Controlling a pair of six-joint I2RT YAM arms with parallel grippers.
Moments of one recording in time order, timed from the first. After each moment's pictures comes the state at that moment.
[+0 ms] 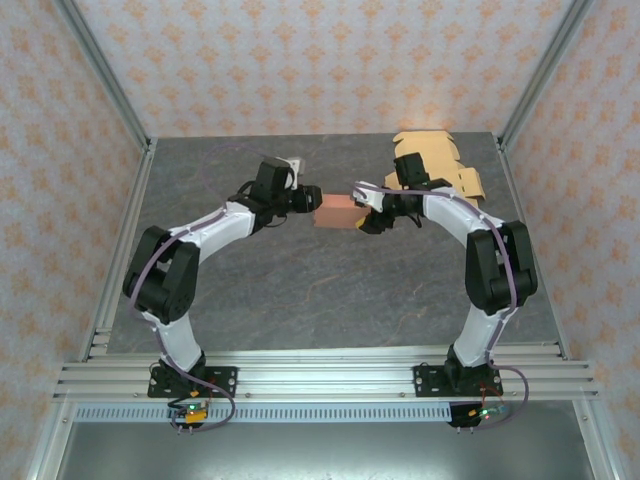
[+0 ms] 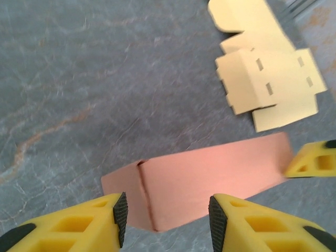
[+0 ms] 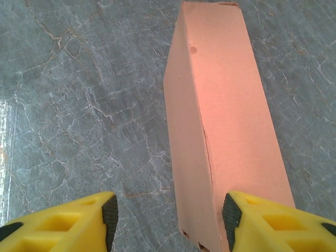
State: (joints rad) left arm -0.40 1.82 1.22 -0.08 0.22 -0.47; right arm 0.27 1.81 1.31 -0.53 -0.63 -1.03
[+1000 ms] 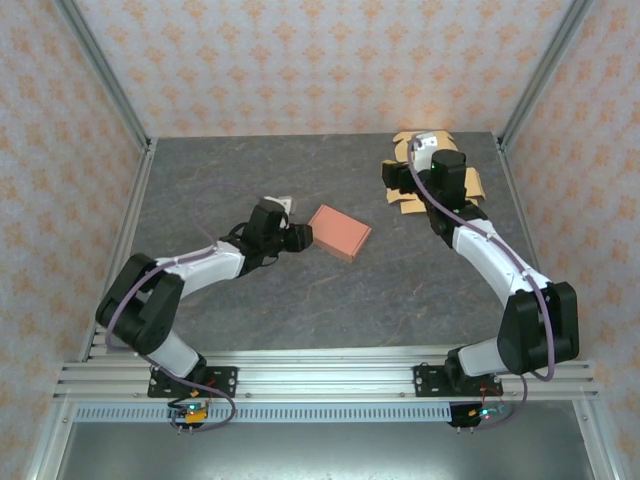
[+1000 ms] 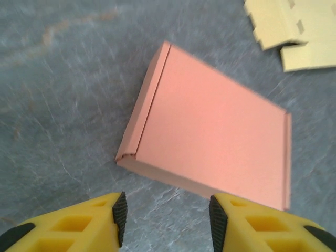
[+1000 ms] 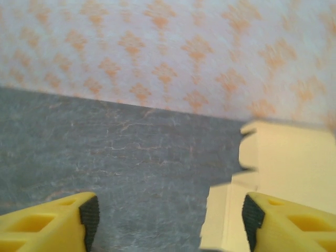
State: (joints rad) left arm -0.48 1.54 0.82 0.06 0.09 -0.52; right arm 0.23 1.40 1.03 0.04 -0.09 0.11
